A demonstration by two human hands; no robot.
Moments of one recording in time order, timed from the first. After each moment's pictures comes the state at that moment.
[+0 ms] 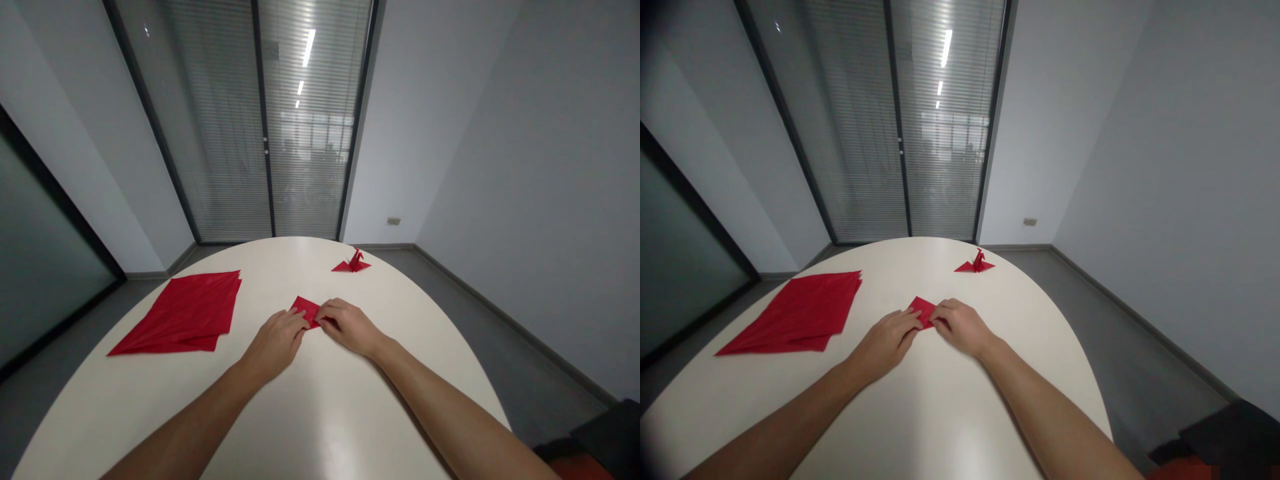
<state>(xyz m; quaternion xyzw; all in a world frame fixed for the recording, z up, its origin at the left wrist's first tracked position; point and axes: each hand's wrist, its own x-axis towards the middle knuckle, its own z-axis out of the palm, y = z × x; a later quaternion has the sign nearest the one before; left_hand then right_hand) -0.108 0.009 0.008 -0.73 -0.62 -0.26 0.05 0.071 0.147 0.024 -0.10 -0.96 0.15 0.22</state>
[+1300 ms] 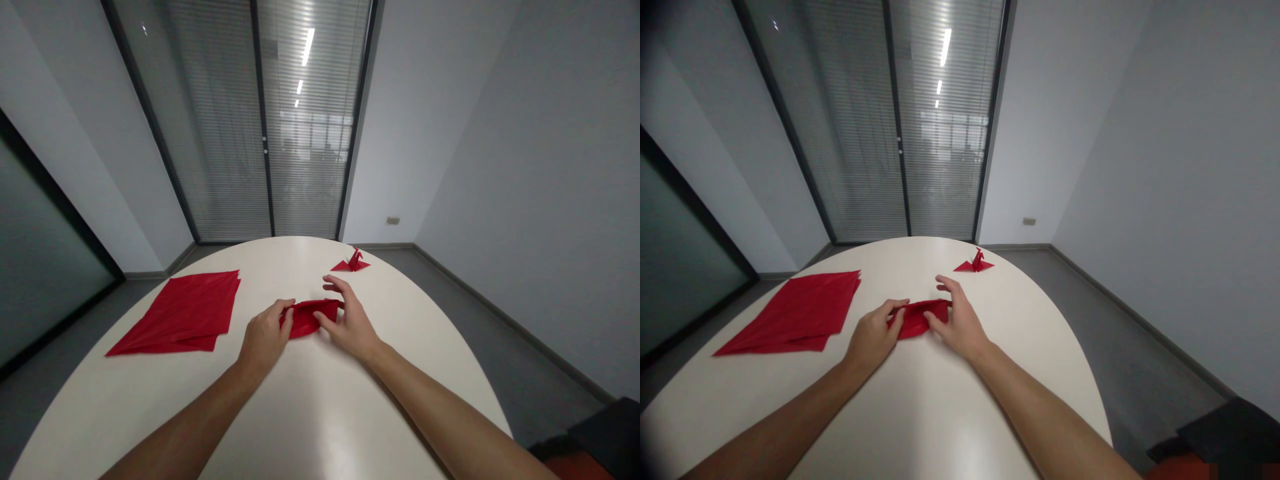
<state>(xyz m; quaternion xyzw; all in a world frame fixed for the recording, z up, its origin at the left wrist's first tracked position) -0.111 0.011 0.013 -0.57 -0.72 -0.40 0.04 0.063 0.129 0.027 -0.16 -0.83 0.31 0.42</state>
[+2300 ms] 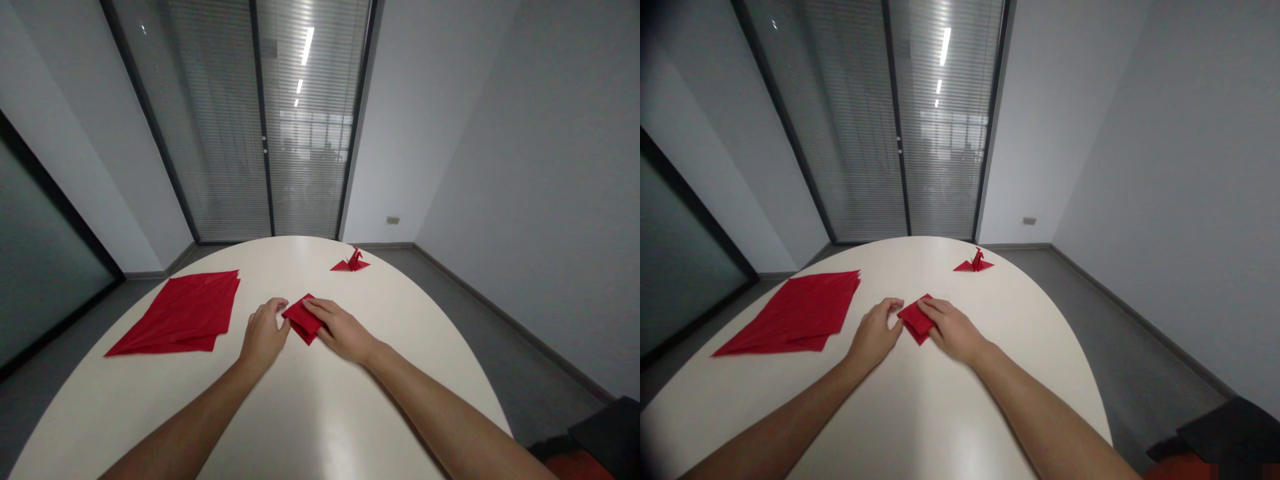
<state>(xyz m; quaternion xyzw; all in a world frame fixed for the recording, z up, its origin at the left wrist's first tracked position) -0.122 0.019 -0.006 -0.53 -0.74 -0.41 0.01 0.063 0.136 0.015 -0.09 -0.95 0.19 0.24</state>
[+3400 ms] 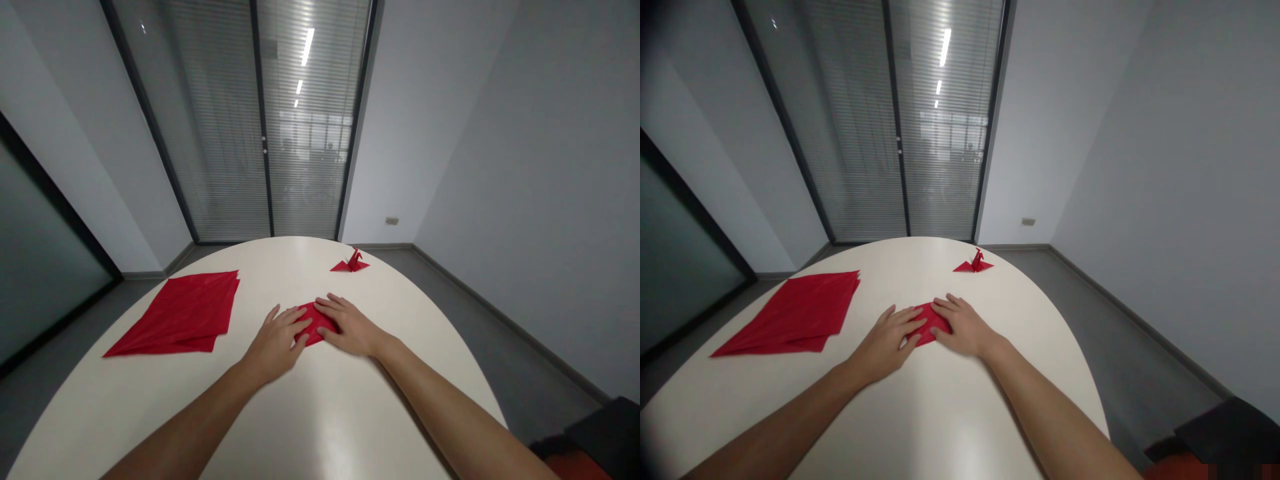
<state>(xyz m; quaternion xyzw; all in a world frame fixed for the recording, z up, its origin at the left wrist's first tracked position) -0.107 0.010 0.004 -0.72 -0.65 -0.24 0.01 0.079 0.157 0.011 -0.15 -0.96 0.17 0.17</state>
